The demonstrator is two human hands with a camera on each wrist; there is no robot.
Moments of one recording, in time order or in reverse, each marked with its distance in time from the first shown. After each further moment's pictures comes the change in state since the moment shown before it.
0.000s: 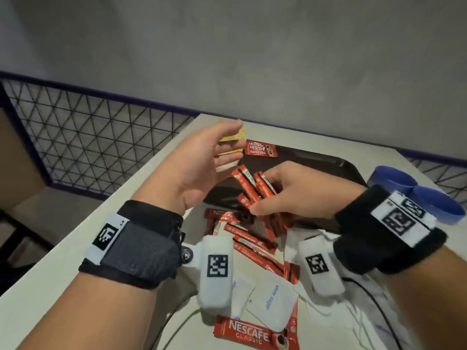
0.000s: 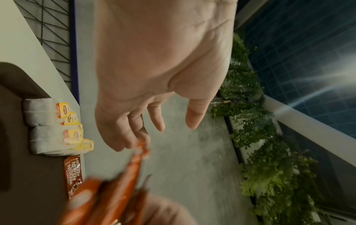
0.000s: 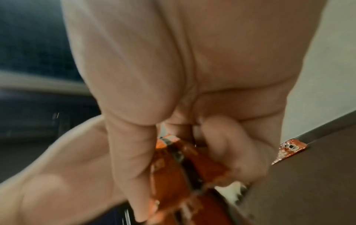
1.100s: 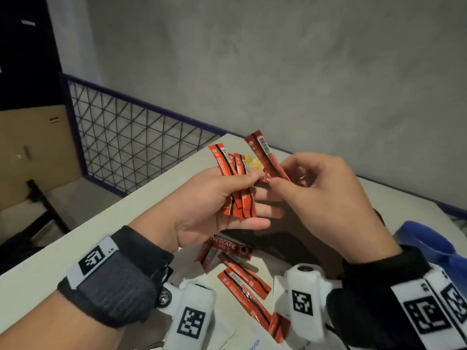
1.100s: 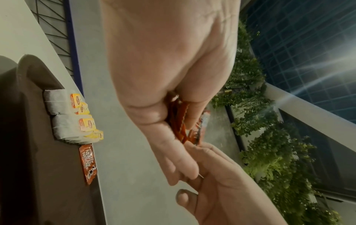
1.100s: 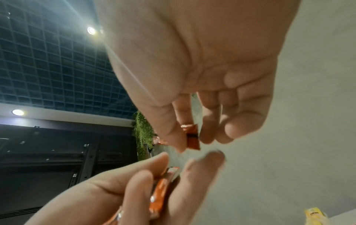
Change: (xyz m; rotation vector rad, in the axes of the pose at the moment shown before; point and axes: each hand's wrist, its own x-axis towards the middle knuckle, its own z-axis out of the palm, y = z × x) left_hand -0.011 -0.011 0.010 -0.136 -0.177 -0.040; right_hand 0.000 -0.008 -0.020 0.080 0.647 -0.330
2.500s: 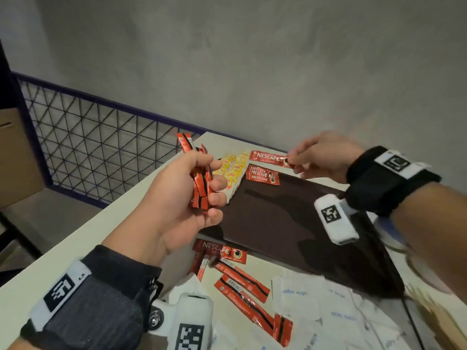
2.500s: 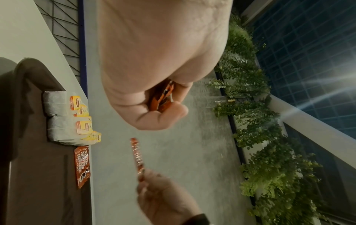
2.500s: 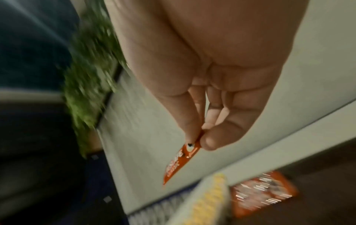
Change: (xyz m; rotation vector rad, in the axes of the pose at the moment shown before) left_hand 0.004 0.011 -0.016 -0.251 0.200 -0.014; right_hand 0.109 0.079 -0.030 0.192 -0.172 0.587
